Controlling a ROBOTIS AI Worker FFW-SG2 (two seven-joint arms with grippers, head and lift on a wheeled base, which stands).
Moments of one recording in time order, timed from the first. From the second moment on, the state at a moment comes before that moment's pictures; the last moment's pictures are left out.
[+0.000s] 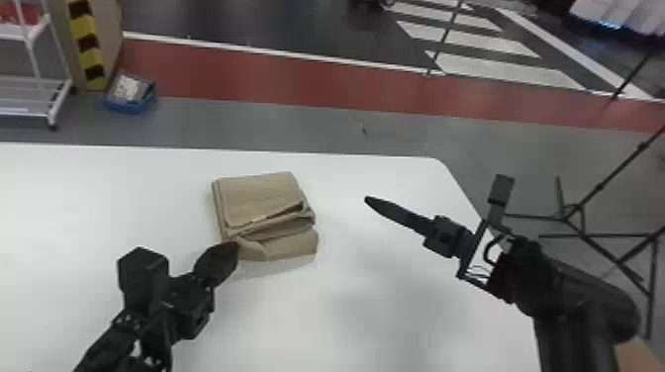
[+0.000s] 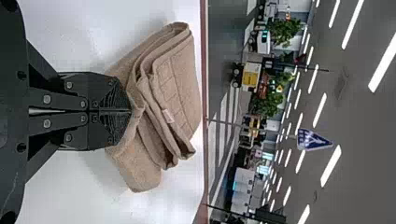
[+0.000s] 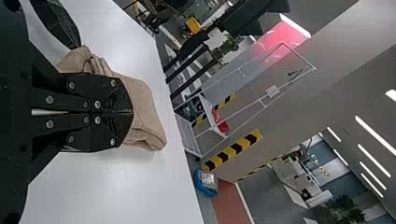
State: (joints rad) left arm 0.12 0.08 -0.35 -1.56 0.15 0.09 -0.20; right arm -0.05 -0.24 -0.41 -1.69 -0.41 0.87 0.95
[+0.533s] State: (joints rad) left arm 0.21 0.09 -0.09 -1.77 0.20 0.07 -0.14; right arm -0.08 -0.25 -0.22 -1.83 0.01 0.25 0.95
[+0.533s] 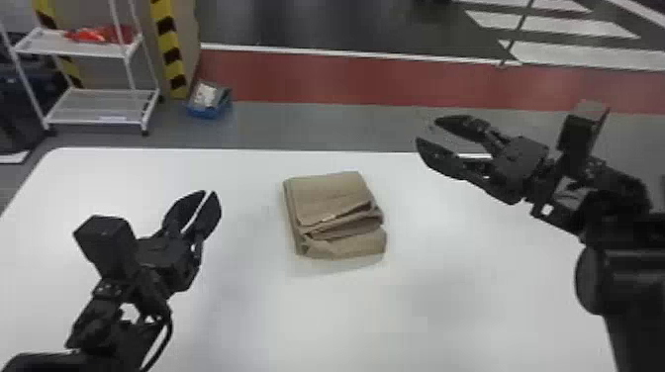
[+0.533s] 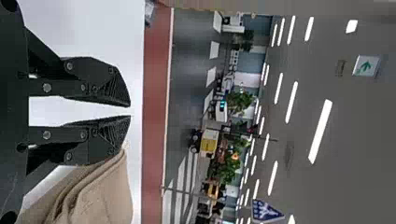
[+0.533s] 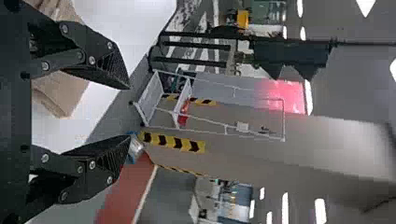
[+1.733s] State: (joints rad) left arm 0.16 0.10 -0.08 -1.70 0.22 0.08 -0.15; right arm -0.30 -0.20 0.19 -1.56 0.96 0.13 1.21
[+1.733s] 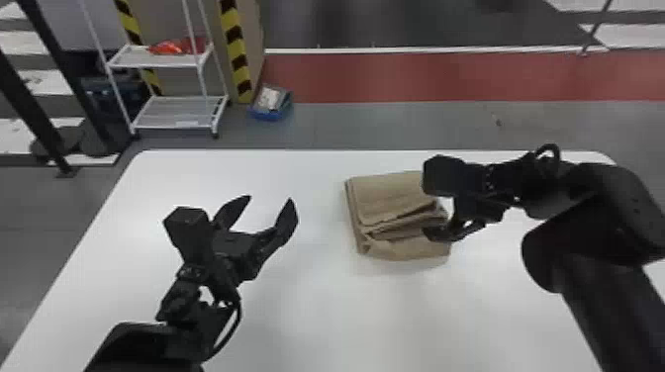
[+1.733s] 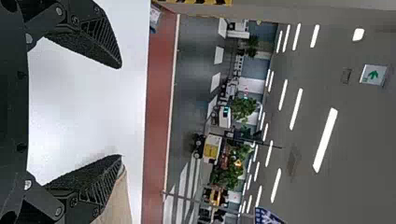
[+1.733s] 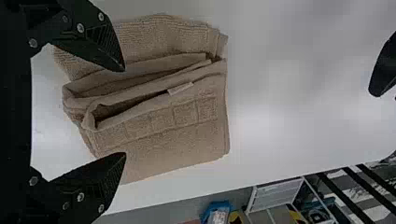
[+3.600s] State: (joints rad) left arm 0.11 0.11 -0.20 -1.66 0.22 0.08 -0.22; right arm -0.30 -0.15 0.23 -1.68 1.01 0.45 1.17
